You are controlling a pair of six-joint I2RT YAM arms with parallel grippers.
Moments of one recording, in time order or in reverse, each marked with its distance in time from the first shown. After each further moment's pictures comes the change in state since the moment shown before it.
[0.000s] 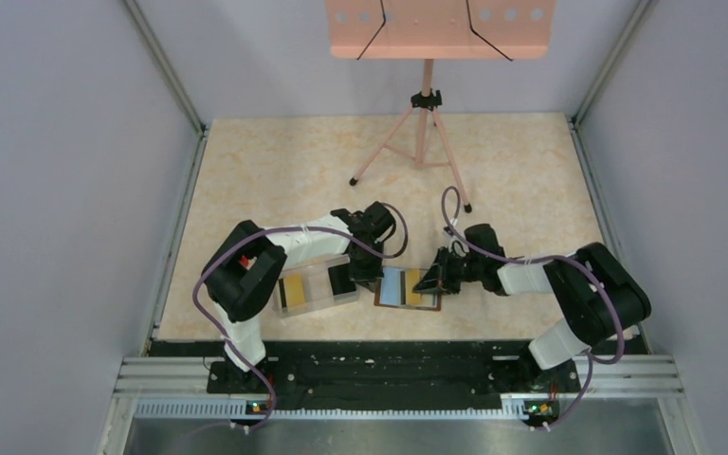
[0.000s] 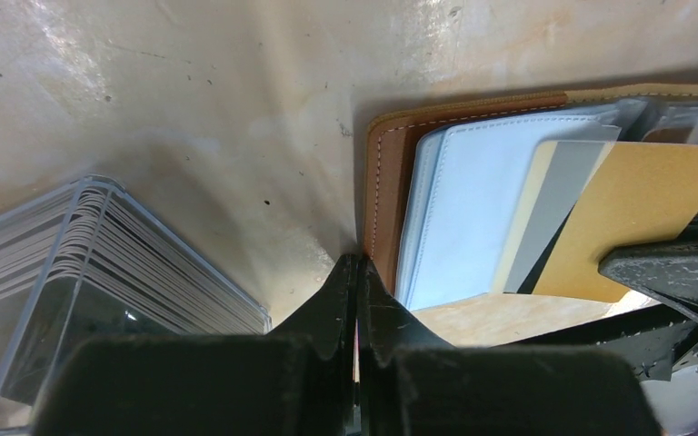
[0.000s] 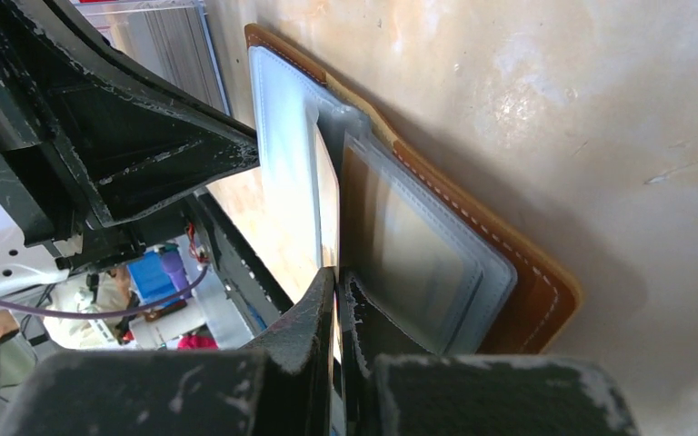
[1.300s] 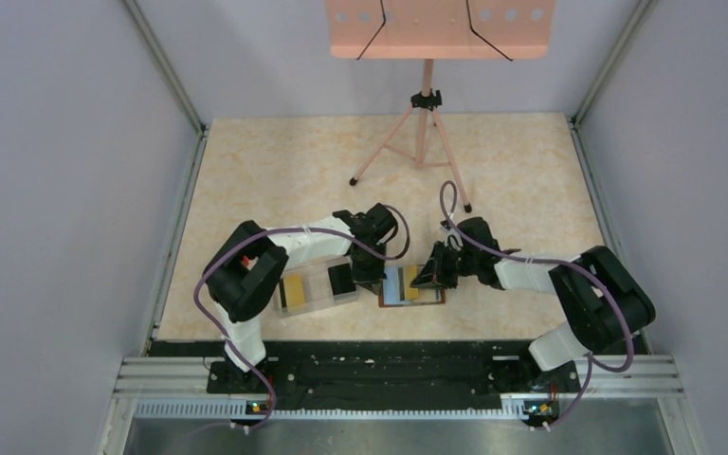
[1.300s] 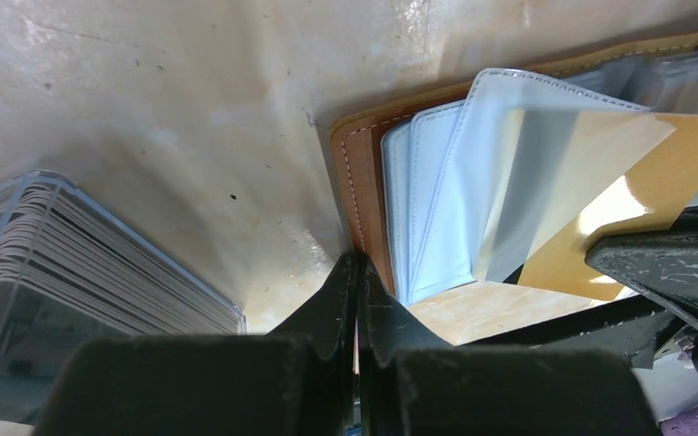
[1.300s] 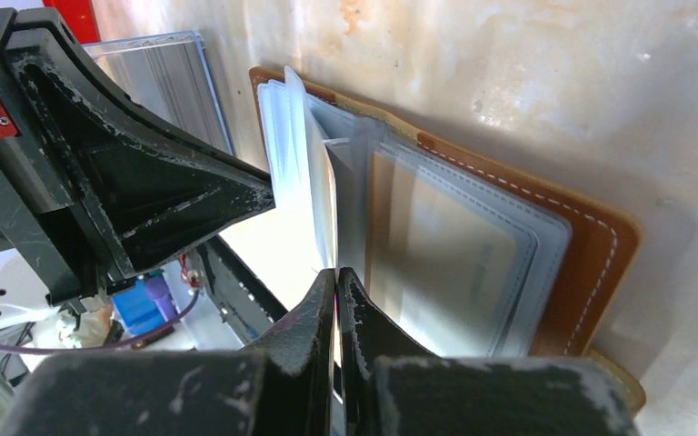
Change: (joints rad) left arm -0.011 0.002 0.002 0.006 0.028 -0.026; right arm 0.048 -0.013 0.083 -0.120 0.090 0.021
